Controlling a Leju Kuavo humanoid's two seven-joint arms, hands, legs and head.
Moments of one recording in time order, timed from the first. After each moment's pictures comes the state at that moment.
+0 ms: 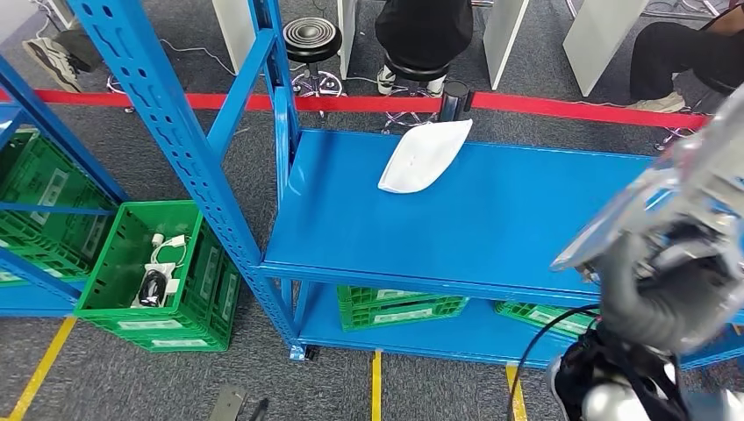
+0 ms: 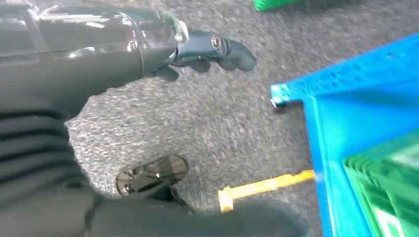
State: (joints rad) left arm -0.17 0.02 -0.88 -0.29 0.47 0.38 -0.48; right arm 0.04 -0.17 0.18 -2.19 0.14 -0.69 -0.41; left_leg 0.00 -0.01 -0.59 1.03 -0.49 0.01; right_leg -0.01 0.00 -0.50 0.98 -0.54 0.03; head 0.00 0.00
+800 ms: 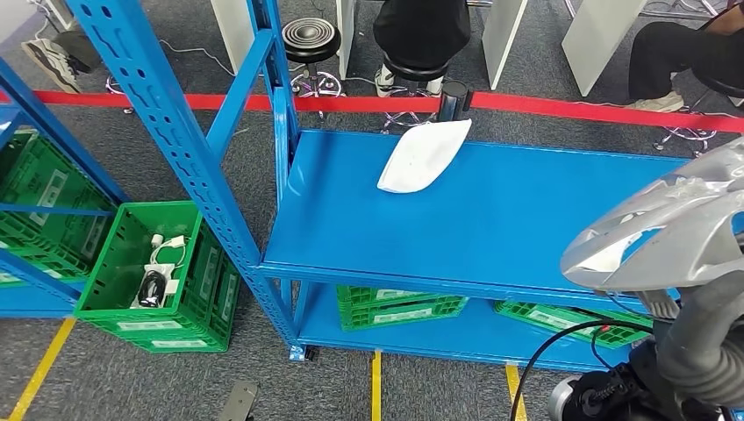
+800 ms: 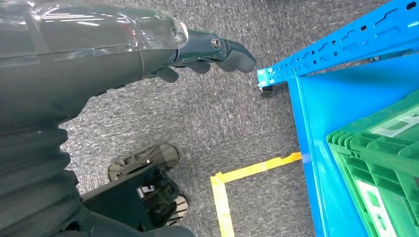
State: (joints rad) left arm -0.18 -0.01 -0.87 -0.29 0.44 0.36 -0.48; right arm 0.08 -0.09 0.23 -2.37 0.07 -0.68 -0.44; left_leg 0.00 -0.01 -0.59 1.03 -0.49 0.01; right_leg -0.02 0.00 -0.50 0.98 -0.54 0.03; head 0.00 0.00
